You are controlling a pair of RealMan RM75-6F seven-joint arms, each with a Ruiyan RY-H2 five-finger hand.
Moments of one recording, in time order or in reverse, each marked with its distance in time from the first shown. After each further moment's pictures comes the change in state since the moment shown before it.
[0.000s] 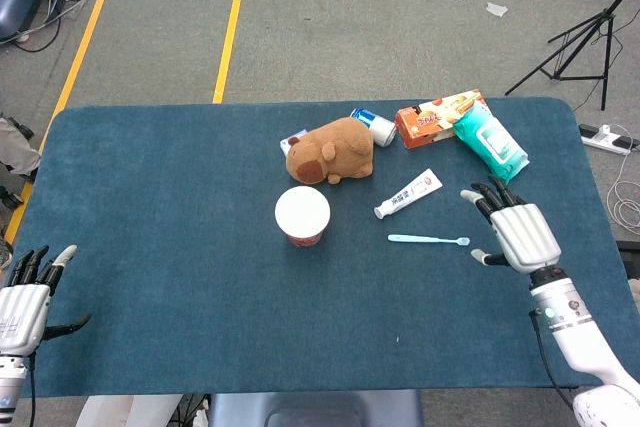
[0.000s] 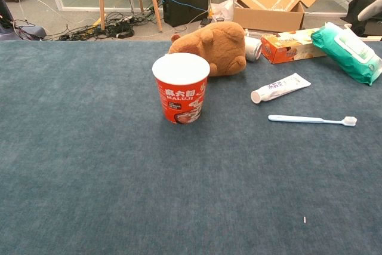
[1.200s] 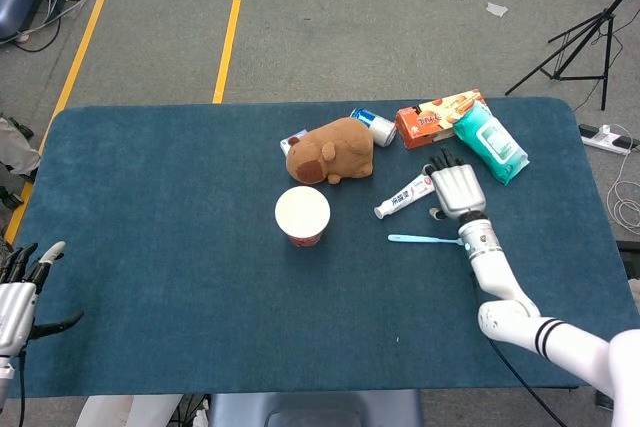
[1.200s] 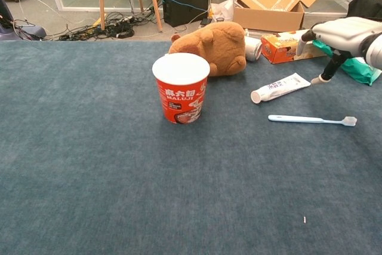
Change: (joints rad) left arm 0.007 0.046 -0.007 -0.013 0.006 0.010 -0.095; right arm 0.349 -0.463 0.046 0.597 0.337 -0.251 -0.247
